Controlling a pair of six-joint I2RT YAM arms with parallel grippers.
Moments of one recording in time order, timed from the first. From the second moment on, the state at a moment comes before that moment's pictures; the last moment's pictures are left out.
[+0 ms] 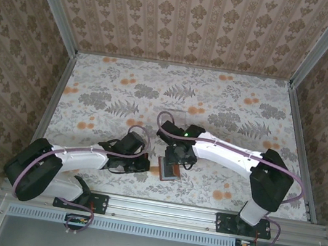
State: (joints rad) left arm -0.82 1.30 0.44 -0.15 0.31 -0.93; right arm 0.93 1.67 1.23 -0.97 0.12 0.74
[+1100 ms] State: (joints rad) left arm -0.72 1.32 0.56 -0.42 0.25 -0.80; right arm 0.83 1.70 1.04 -0.88 0.17 0.70
